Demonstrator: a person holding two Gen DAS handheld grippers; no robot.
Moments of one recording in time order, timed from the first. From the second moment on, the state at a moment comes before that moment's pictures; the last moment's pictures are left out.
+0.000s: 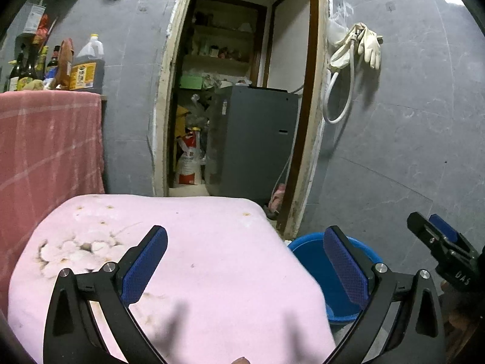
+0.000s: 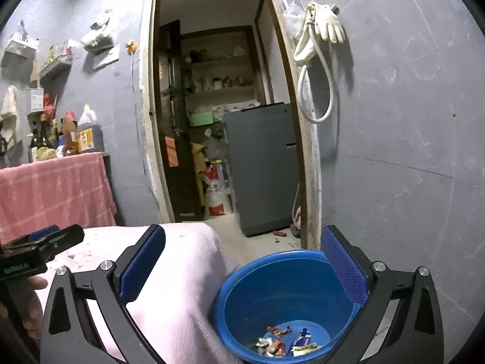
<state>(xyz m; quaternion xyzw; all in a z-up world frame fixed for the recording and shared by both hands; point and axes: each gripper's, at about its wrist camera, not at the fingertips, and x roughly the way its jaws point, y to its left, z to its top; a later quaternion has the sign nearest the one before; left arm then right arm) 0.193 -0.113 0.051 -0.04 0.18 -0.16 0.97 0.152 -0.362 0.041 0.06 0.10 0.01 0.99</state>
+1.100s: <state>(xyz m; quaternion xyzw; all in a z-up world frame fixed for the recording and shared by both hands) 0.082 -0.053 0.057 -0.04 0.16 -0.14 0.98 0.028 -0.304 0.060 0.07 0.09 0.02 0.99</state>
